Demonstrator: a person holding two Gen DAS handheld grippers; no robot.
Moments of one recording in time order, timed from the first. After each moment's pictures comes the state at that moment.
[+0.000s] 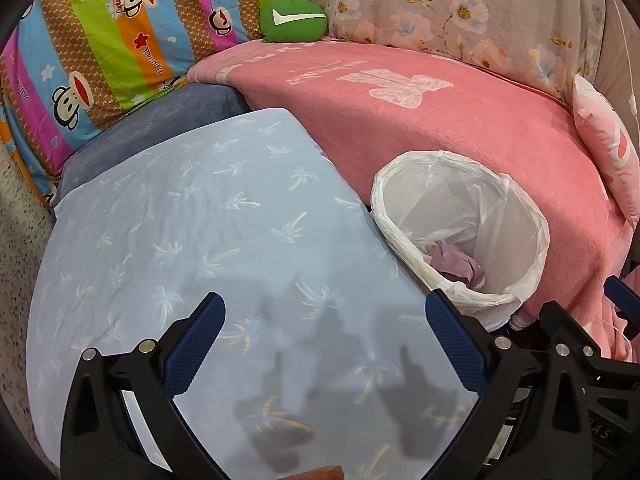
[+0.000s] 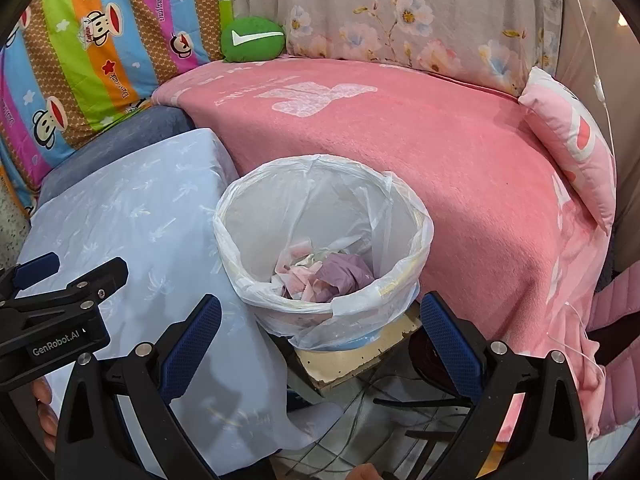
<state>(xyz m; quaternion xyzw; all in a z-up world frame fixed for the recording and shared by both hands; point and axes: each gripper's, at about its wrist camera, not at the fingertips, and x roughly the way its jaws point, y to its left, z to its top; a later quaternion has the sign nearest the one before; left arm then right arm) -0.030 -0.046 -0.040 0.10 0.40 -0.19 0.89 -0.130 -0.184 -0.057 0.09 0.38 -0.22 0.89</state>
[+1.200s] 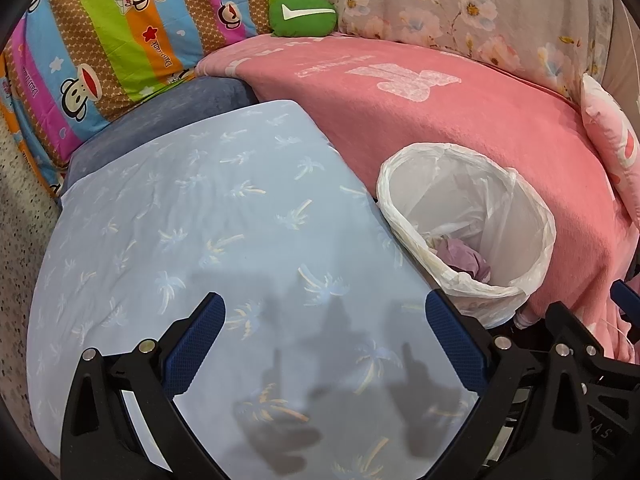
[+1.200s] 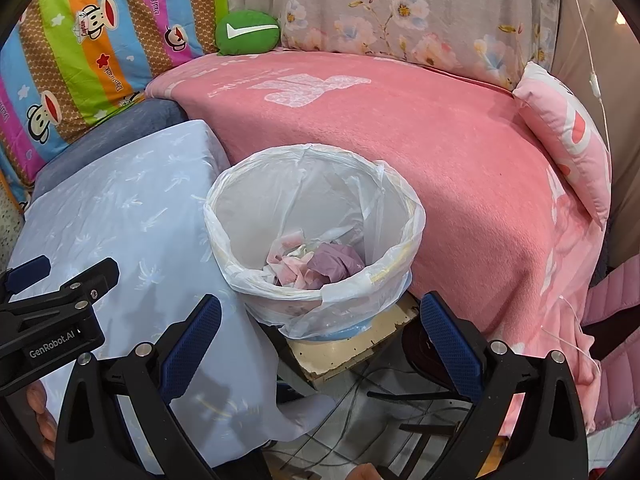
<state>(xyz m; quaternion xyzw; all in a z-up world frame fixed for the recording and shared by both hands) -0.037 -0.046 -0.045 0.10 0.41 -0.17 0.89 -0.135 -0.189 -0.063 0.09 0.39 -0.22 0.89</state>
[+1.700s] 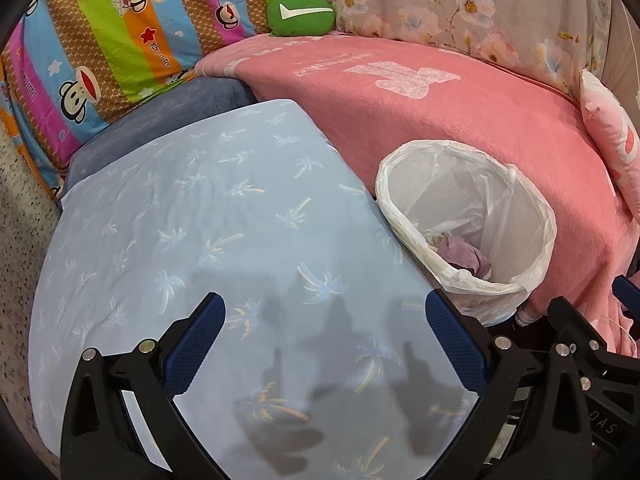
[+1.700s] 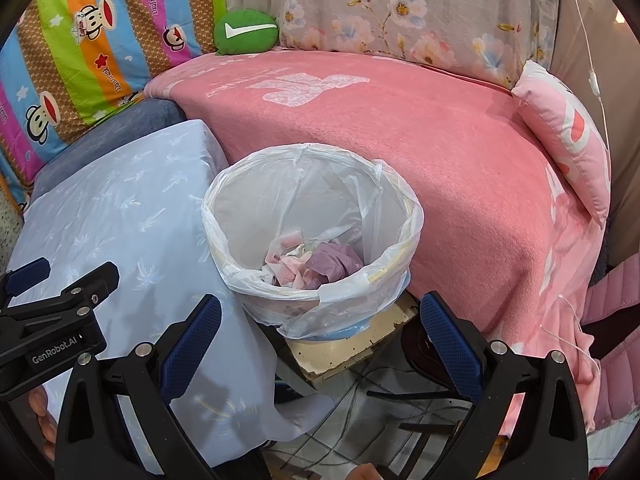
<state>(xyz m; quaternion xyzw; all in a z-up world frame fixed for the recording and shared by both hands) -0.038 -0.047 -0.048 0.10 0.40 -0.17 0.89 -0.136 -0.190 -0.065 0.09 0.39 -0.23 0.89</state>
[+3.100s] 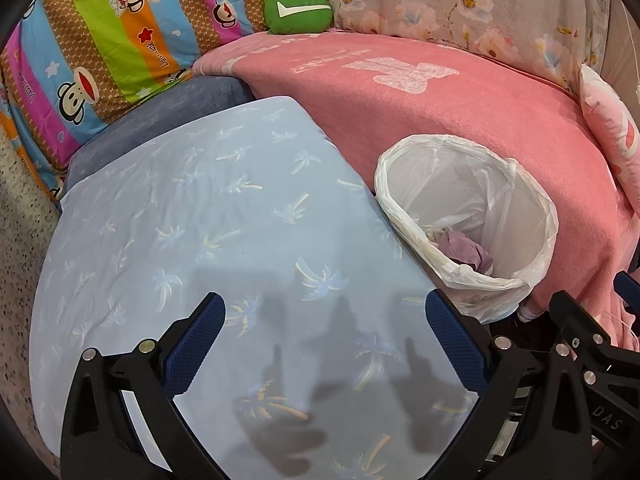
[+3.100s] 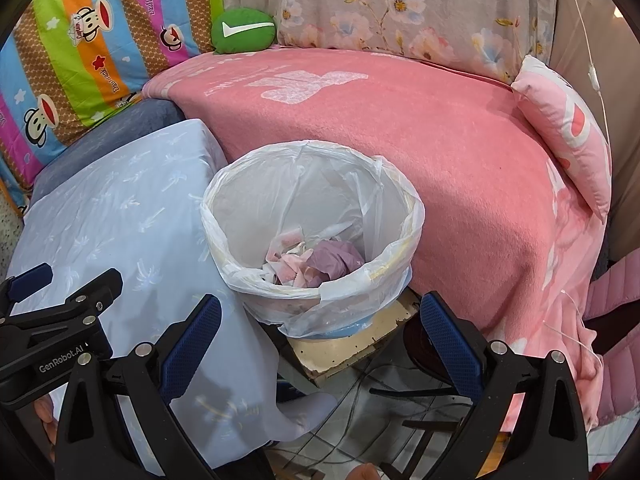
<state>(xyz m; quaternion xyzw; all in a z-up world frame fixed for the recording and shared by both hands) -0.037 -0.048 -0.051 0.11 0.41 -0.18 0.89 -0.136 -0.191 -0.069 0.09 0.39 -0.23 0.89</state>
